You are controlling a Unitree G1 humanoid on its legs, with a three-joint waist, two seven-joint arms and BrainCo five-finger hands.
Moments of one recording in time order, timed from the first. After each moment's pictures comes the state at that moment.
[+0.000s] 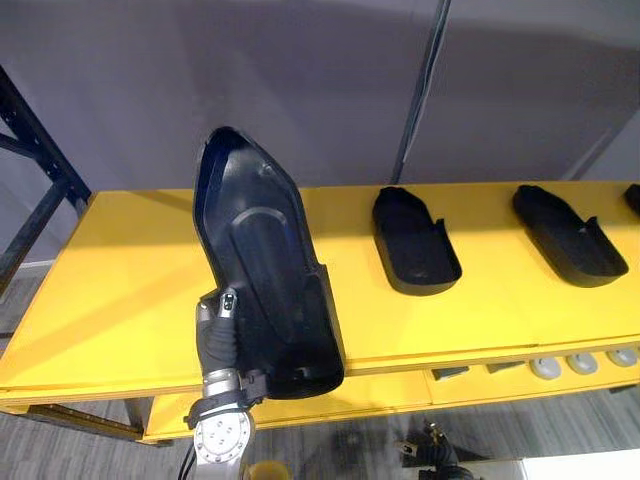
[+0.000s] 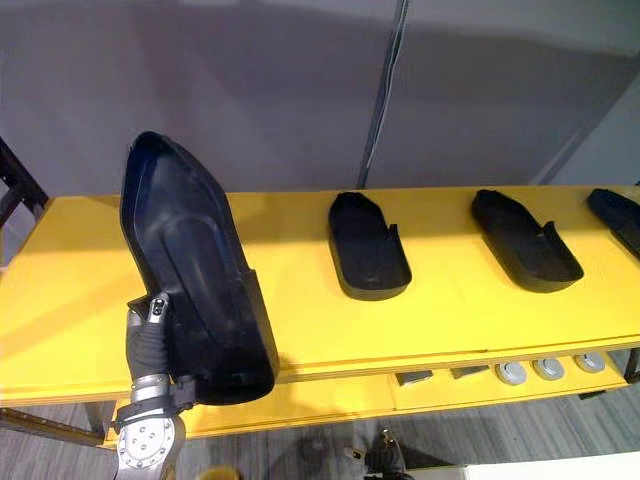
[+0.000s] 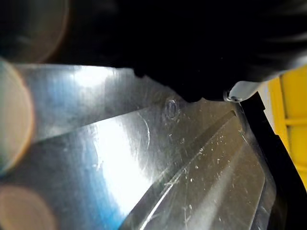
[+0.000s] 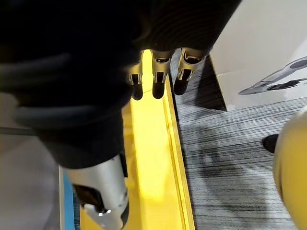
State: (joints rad) left arm 0.32 -0.05 -0.09 -0.37 0.13 -0.17 0.30; right arm 0.16 -0.04 -0.06 0.81 -0.01 -0.06 -0.10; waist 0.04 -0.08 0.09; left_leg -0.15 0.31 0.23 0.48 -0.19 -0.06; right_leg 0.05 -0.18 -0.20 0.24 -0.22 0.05
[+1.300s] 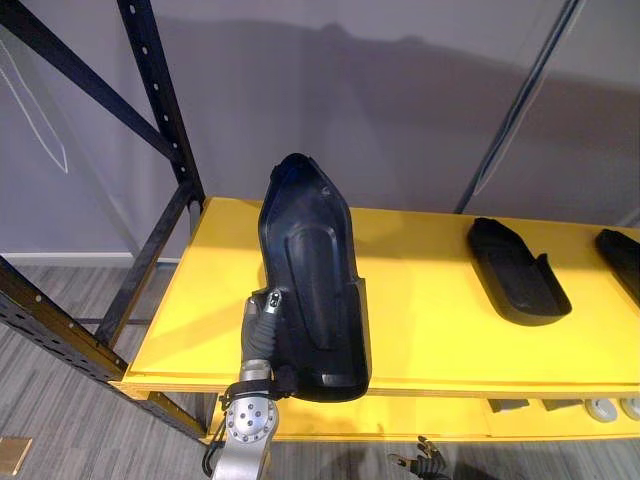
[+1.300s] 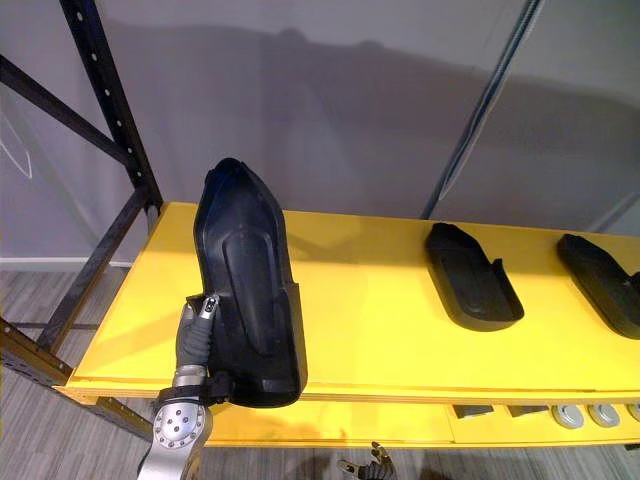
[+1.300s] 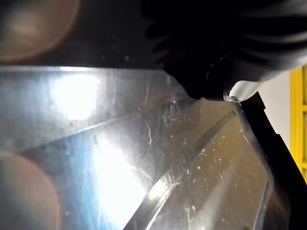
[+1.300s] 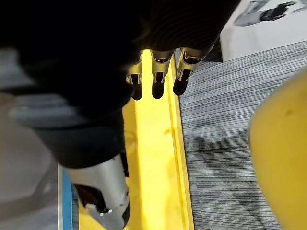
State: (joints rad) left arm 0.20 -0.02 -0.18 -0.18 0.14 -0.12 0.25; right arm 0.18 0.02 -0.08 0.89 0.01 -0.05 -0.10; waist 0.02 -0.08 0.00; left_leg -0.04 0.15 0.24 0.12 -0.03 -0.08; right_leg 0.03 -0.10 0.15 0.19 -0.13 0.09
